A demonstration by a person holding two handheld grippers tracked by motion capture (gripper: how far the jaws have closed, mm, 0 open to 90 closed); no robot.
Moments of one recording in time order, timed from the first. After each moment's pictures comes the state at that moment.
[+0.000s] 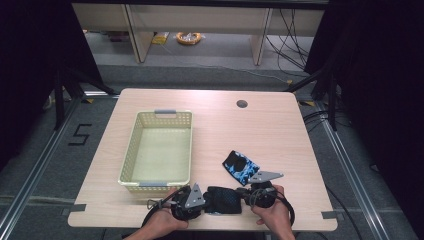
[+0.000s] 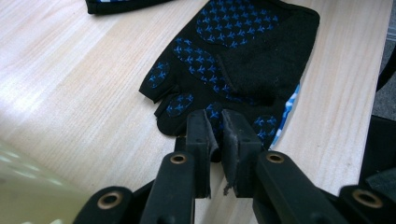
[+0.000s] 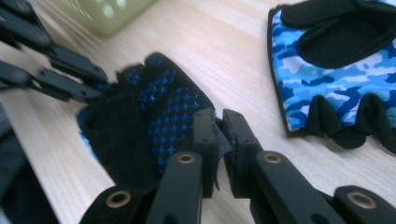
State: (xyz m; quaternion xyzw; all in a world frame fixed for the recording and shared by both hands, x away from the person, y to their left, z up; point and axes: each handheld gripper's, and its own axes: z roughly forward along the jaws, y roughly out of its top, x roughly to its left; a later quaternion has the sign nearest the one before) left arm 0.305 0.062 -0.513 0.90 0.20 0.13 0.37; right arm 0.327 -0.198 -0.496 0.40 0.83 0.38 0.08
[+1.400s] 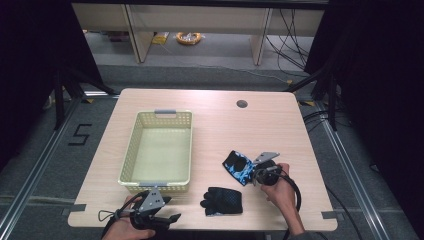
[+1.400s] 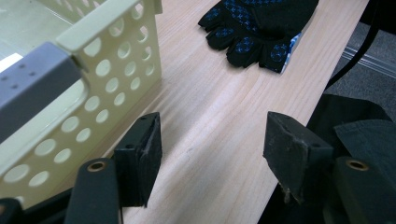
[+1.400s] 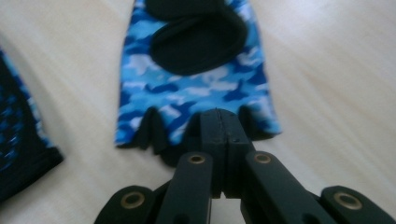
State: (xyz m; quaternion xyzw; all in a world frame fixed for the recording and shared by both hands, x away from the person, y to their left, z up) left arm 0.277 0.156 -0.492 0.87 0.28 0.11 0.39; right arm 0.387 -0.220 -0.491 0.37 0.88 0.25 0.17
